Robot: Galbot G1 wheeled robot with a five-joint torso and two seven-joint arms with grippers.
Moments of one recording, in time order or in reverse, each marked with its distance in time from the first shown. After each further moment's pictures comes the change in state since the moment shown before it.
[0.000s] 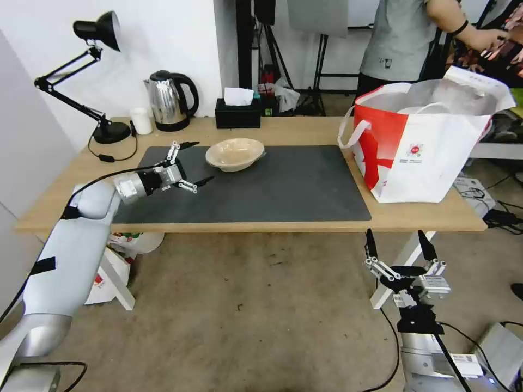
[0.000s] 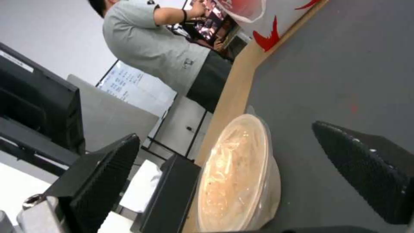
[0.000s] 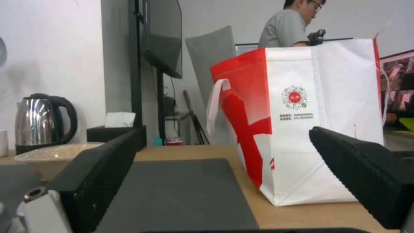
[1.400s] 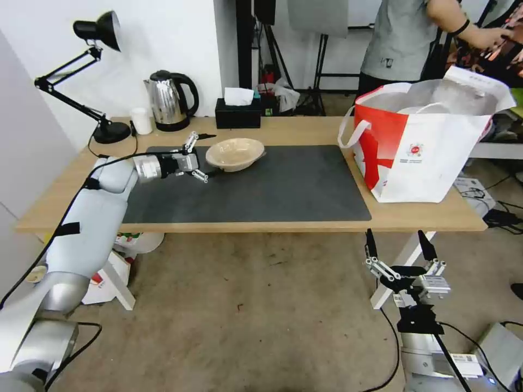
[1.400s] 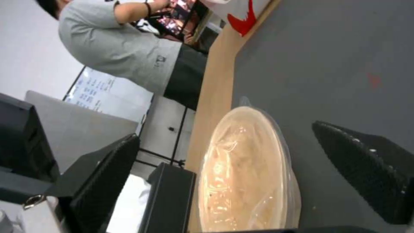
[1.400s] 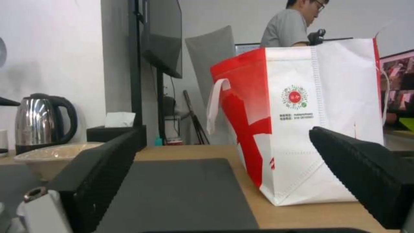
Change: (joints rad) left arm -0.206 -0.040 0.142 0.174 0.124 -0.046 0.022; right arm 0.000 0.000 0.000 0.000 0.000 0.000 0.000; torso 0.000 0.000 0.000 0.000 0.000
